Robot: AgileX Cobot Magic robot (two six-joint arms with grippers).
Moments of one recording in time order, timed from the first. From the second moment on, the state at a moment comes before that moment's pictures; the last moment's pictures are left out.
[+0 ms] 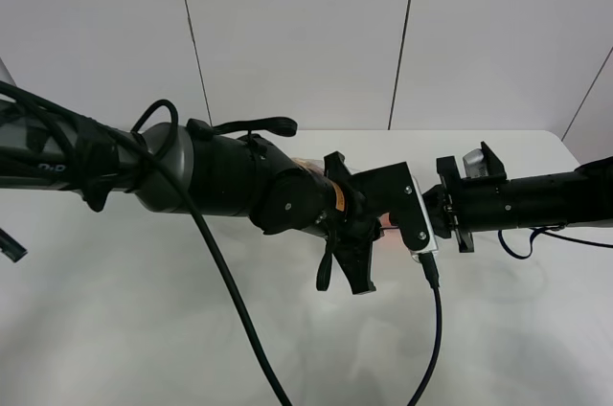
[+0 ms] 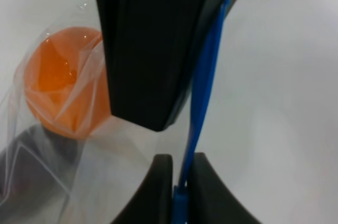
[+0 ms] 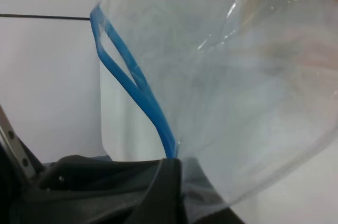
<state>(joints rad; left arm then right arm) -0.87 1.99 -1.24 0.01 0.10 0.65 -0.10 1.91 -0.78 1.51 1.08 -1.18</state>
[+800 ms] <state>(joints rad) -0.65 1.99 -1.24 0.02 0.25 0.70 -0.10 1.91 -0.78 1.52 1.07 -1.20</state>
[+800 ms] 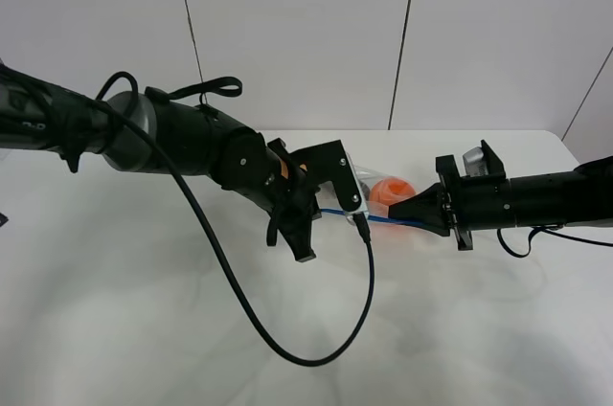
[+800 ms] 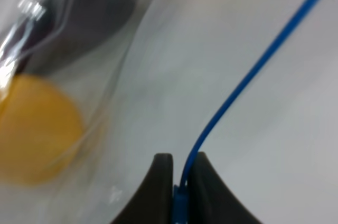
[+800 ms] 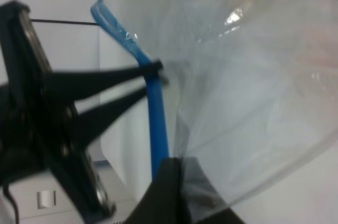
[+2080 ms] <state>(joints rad) -0.34 1.99 -1.24 0.12 0.29 0.64 -0.09 1.91 -0.78 1.54 1.07 -1.20</state>
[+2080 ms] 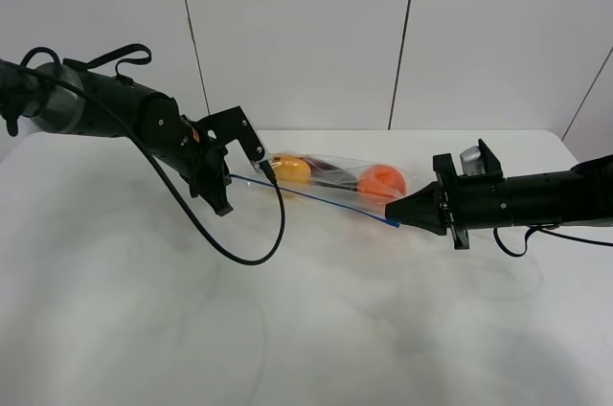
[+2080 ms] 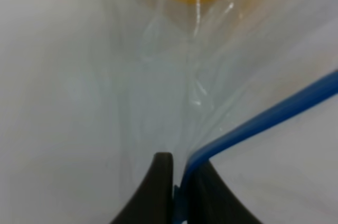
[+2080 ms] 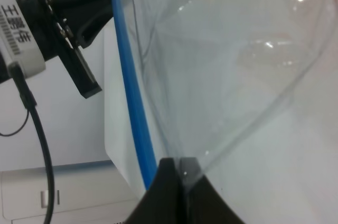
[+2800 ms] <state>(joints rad) -0.33 1.99 -1.24 0.12 0.29 0.56 -0.09 1.91 -0.78 1.53 1.05 -1.20</state>
